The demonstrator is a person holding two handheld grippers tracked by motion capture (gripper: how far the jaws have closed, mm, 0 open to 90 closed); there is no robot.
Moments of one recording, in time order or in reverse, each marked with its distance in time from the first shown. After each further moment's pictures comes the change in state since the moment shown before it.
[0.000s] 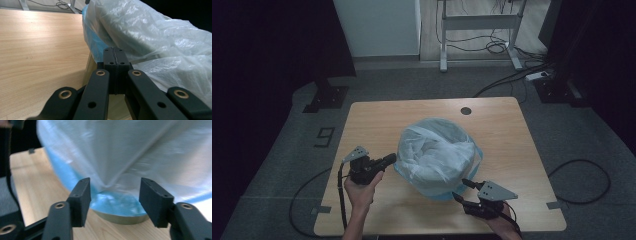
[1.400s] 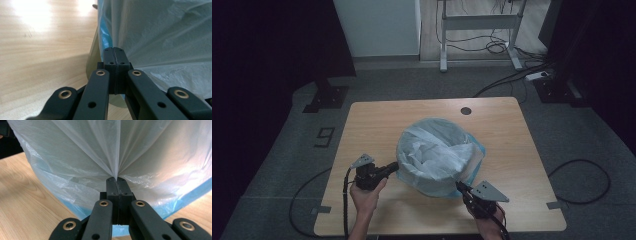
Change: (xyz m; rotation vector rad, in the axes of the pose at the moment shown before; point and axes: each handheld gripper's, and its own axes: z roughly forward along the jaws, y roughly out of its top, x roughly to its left) left arm 0.017 -0.033 0.022 0.081 0.022 -0.037; right arm 0.018 -0.001 0.017 0.032 -0.208 0.086
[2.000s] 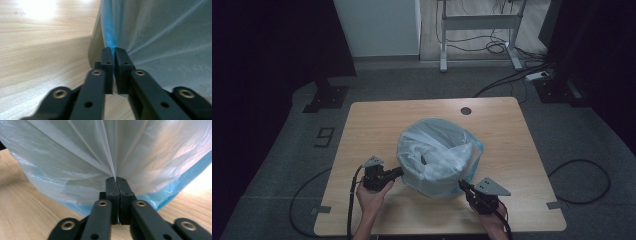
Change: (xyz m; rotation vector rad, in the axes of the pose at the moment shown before) left arm 0.001 -0.010 0.018 0.082 0.044 0.007; right arm -0.022 -0.014 0.010 0.022 0.027 0.033
